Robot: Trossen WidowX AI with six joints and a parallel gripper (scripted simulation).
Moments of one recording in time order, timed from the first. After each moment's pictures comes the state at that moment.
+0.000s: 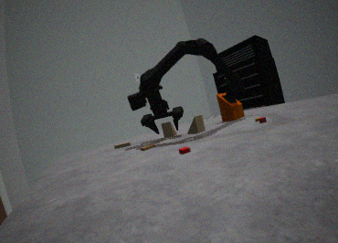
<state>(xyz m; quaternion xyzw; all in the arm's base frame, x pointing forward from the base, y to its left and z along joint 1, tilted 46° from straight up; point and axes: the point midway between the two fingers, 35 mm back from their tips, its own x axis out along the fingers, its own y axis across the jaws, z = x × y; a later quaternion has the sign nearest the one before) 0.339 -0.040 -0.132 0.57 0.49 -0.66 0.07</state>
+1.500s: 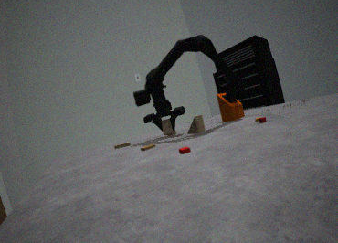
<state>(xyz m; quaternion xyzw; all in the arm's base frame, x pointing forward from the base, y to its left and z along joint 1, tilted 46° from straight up) 0.322 -0.048 -0.140 0.63 0.49 -0.60 0.01</state>
